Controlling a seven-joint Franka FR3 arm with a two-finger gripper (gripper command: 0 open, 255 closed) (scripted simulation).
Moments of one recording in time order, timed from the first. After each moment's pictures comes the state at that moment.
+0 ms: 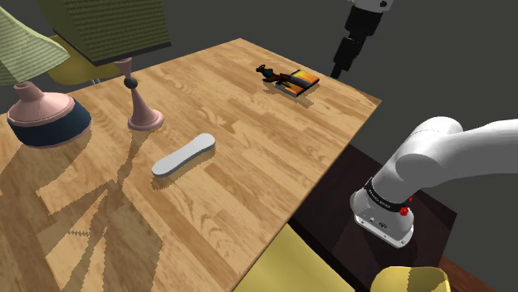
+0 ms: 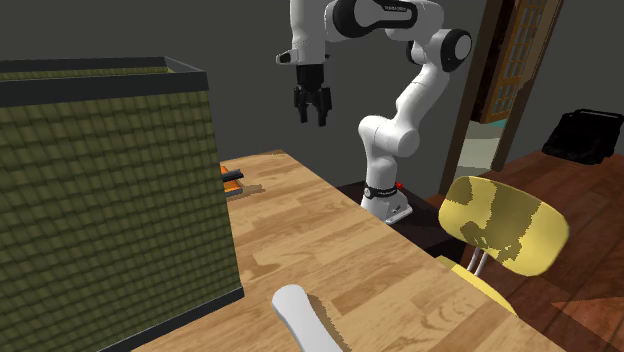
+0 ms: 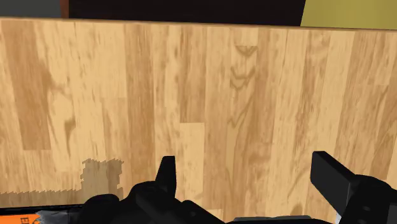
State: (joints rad) arm 0.02 -0.81 -0.04 -2.42 0.08 1.60 -0.17
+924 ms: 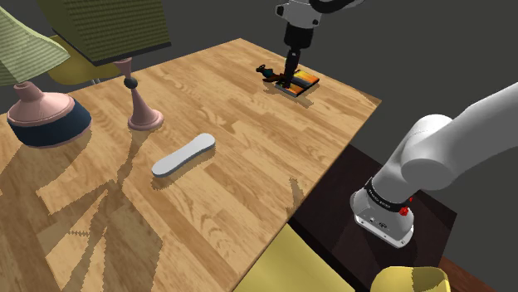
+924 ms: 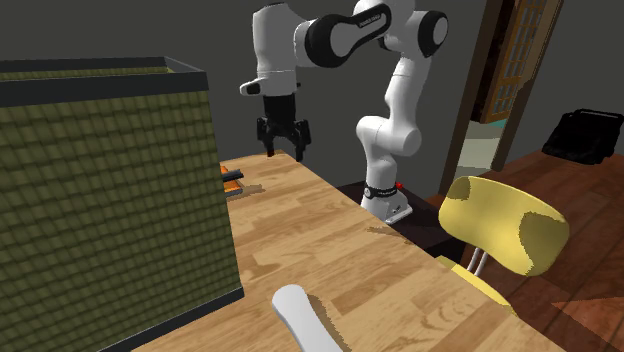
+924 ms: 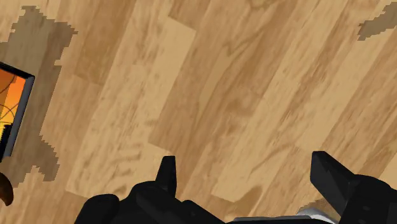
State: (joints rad) arm 0.17 -0.39 0.01 -2.26 0.08 1.86 -0.43
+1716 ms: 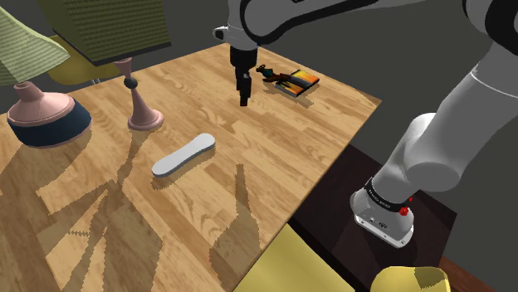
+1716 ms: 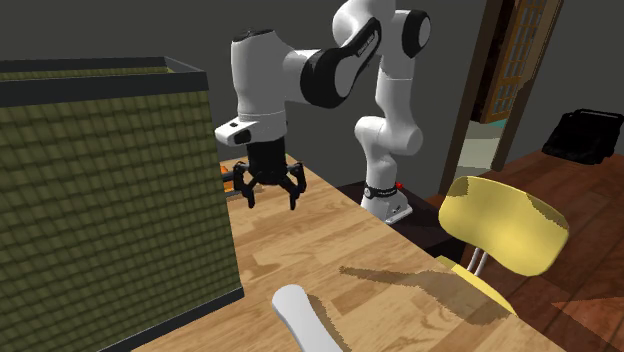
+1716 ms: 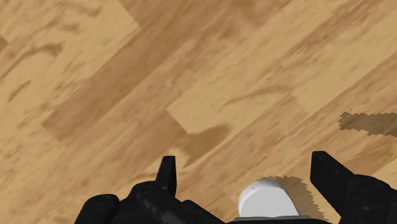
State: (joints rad) arm 0.29 -0.02 0.11 -2.02 0.04 2.00 -0.63
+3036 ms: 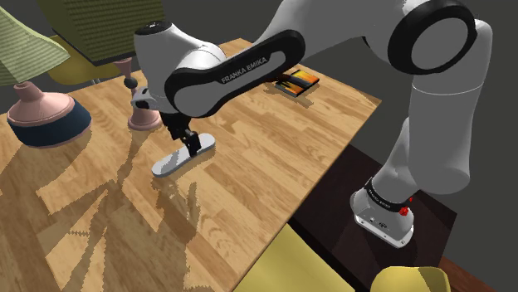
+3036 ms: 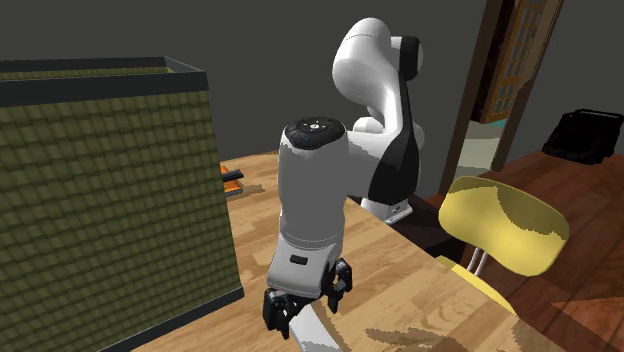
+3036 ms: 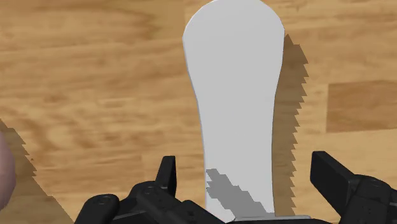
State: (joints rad) arm 0.49 0.45 0.26 -1.65 -0.15 2.09 -0.84
